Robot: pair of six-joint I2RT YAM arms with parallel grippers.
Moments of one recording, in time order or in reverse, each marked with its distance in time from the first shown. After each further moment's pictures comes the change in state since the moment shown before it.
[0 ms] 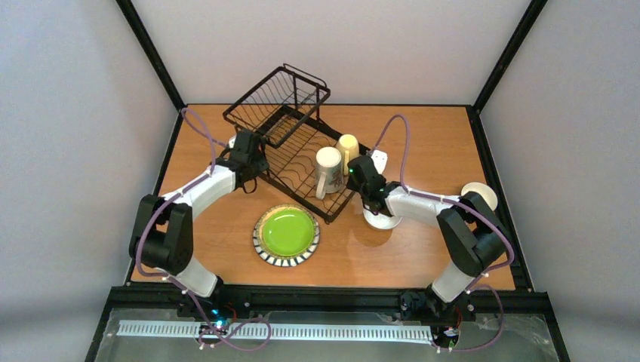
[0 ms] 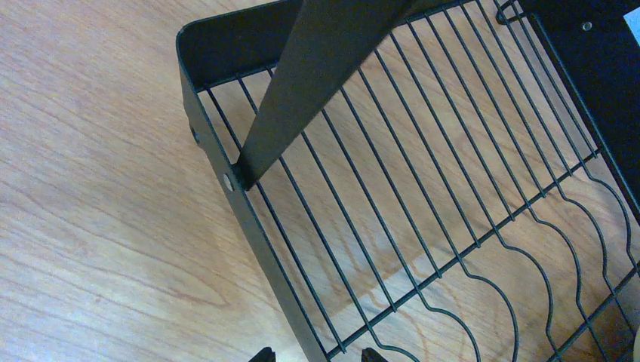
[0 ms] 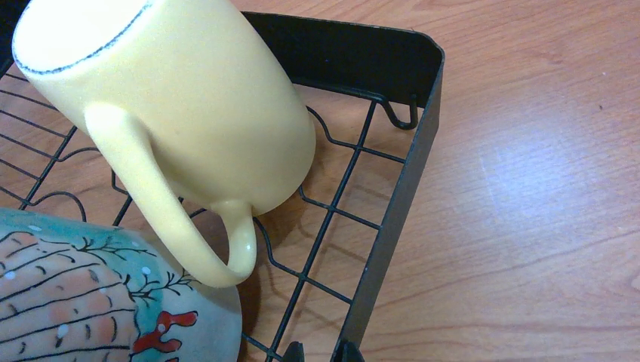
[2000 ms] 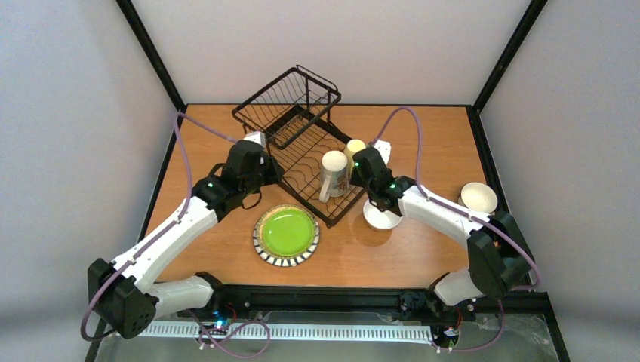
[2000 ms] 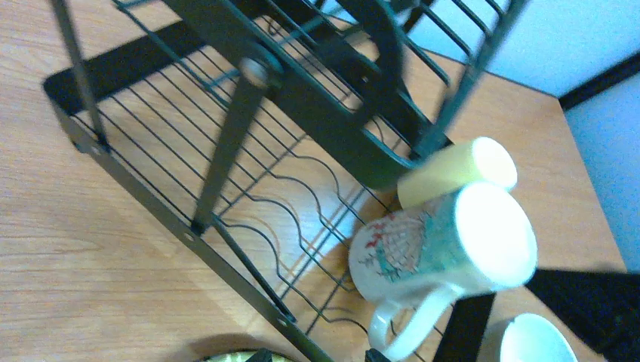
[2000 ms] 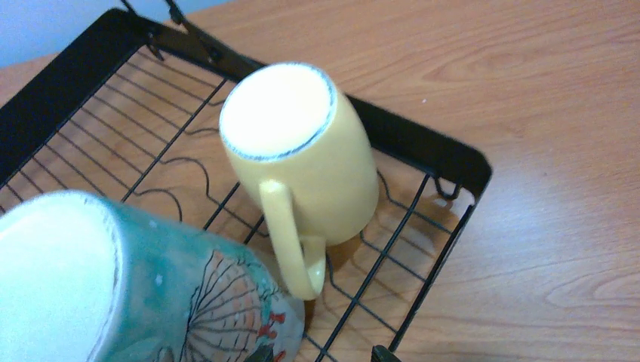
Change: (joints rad) left arm -0.240 -0.428 -0.013 -0.148 0.080 0.165; right arm 0.021 -0.187 0.055 -0.198 0.018 -0.103
